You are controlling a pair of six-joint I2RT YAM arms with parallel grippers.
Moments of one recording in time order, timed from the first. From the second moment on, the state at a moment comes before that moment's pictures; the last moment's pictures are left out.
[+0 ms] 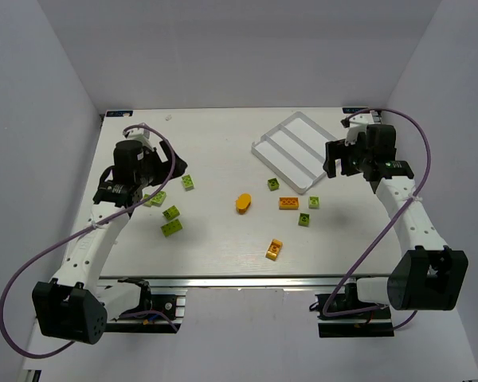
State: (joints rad) left arm -0.17 1.12 0.99 -0.37 0.10 -0.47; right arm 0.04 1.30 1.12 -0.47 -0.24 -0.19
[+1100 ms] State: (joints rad) left arm -0.18 1.11 0.77 -0.32 0.29 -0.56; right arm 0.44 1.54 1.00 -0.52 -0.76 -1.16
